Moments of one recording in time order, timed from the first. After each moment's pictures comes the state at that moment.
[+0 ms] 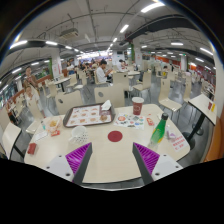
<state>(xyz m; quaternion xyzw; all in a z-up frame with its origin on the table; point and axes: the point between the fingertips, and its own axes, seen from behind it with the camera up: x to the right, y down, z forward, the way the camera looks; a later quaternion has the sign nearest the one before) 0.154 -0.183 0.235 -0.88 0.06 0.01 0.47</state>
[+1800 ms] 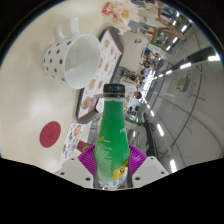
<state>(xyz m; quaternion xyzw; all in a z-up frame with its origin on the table) 0.155 0.079 0.166 -0.52 -0.55 -0.60 0.26</state>
